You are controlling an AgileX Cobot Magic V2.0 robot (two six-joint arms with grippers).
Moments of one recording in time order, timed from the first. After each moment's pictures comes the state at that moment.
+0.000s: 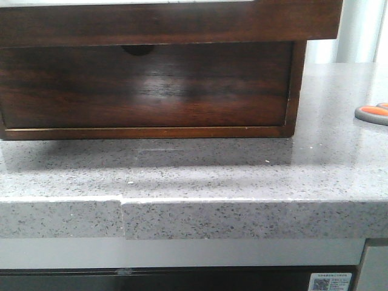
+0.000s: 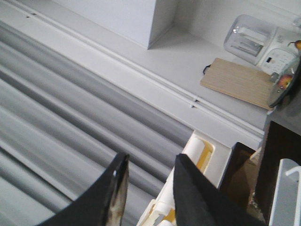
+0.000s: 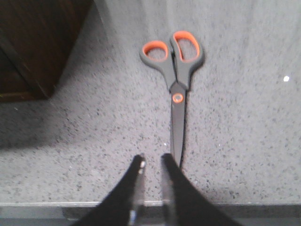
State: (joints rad) left arm -0.47 0.36 -0.43 1.05 -0.58 -0.06; right arm -0.01 0.41 -0.31 0.13 0.45 0.00
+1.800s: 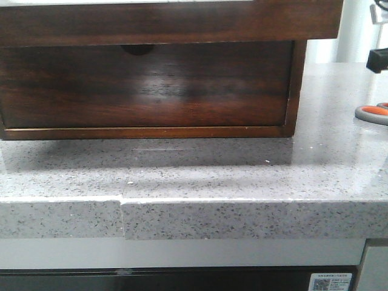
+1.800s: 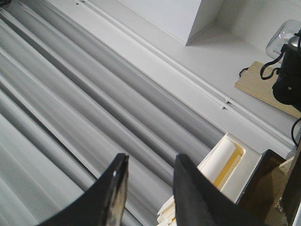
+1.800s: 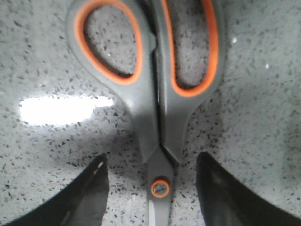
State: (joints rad) left arm -0.47 0.20 -0.43 1.04 -0.45 -0.19; right arm -0.01 1.59 -1.20 -0.03 1.04 0.04
